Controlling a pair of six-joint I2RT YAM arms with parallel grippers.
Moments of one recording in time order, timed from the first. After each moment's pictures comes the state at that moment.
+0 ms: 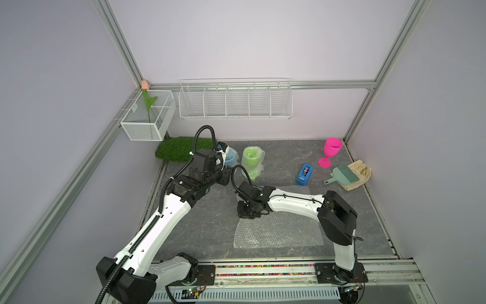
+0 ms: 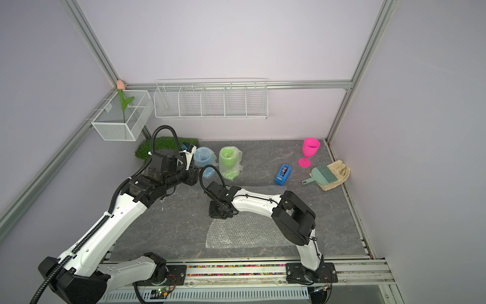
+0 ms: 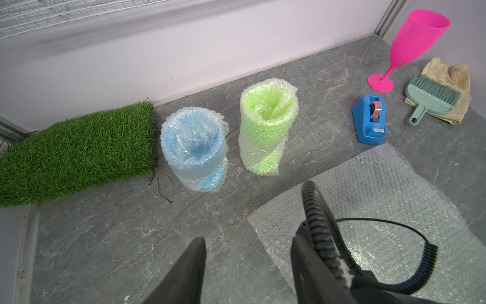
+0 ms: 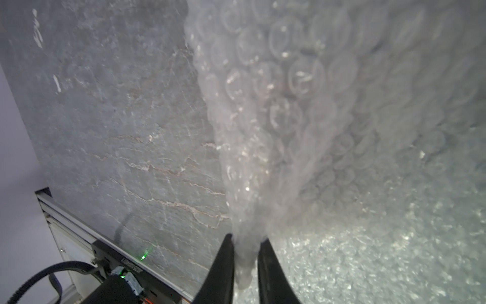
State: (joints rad) left arm -0.52 1.17 1.22 -0.63 -0.03 -0.02; right arm 1.03 1.97 1.43 -0.59 -0.14 0.99
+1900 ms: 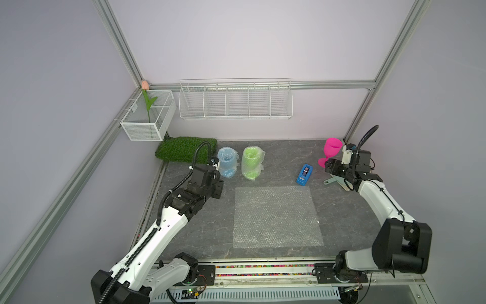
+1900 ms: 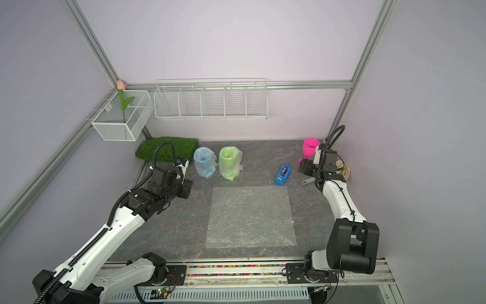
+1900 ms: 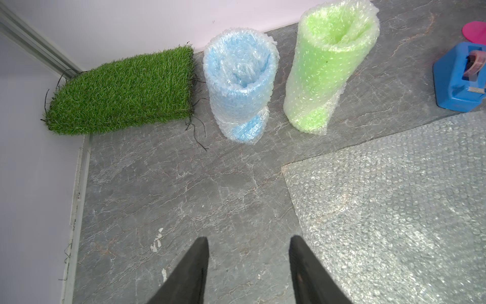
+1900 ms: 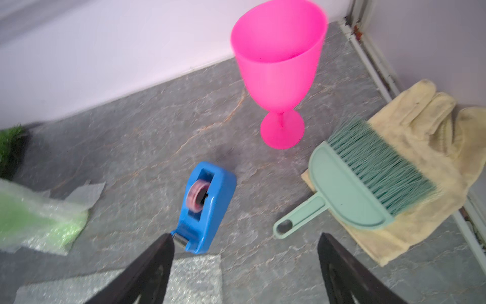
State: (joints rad) left arm -0.51 1.05 1.02 -0.67 -0.22 -0.06; right arm -0.16 1.43 1.03 -0.25 -0.18 0.20
